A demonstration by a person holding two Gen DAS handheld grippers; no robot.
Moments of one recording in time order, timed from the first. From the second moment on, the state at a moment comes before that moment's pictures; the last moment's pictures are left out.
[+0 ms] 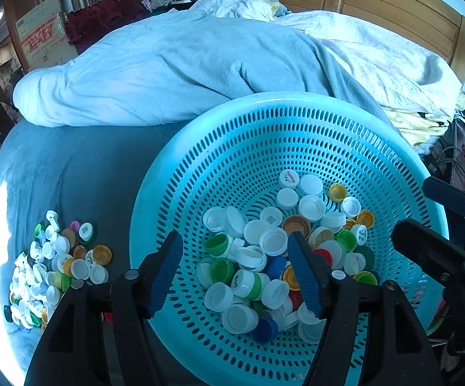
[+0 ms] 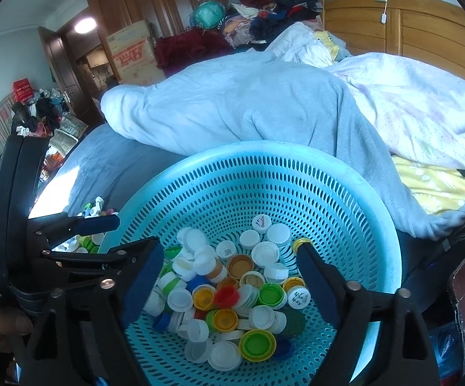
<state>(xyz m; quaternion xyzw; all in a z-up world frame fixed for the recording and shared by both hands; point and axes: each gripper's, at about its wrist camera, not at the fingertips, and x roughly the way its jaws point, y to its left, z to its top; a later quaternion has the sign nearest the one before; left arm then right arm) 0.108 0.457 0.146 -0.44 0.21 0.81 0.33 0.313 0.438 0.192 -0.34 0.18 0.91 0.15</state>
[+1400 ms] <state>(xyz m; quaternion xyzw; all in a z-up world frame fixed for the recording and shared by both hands) 0.019 0.028 0.004 -0.46 0.03 0.89 -0.05 0.133 0.144 0.048 -0.44 0.05 0.89 -0.07</state>
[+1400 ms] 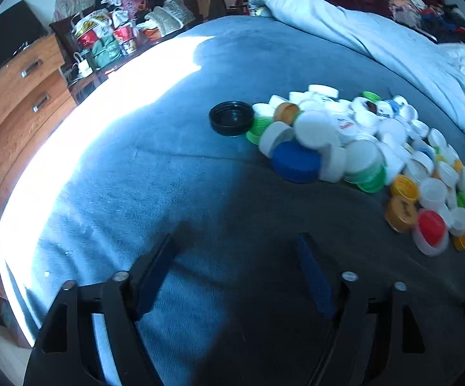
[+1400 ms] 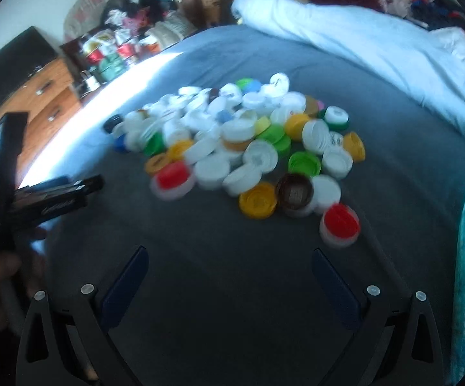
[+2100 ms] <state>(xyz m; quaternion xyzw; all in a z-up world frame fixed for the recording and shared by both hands) 0.021 0.016 -0.001 -0.44 -0.02 0.90 -0.05 0.133 0.148 0.022 -0.39 0.04 0.92 -0.08</state>
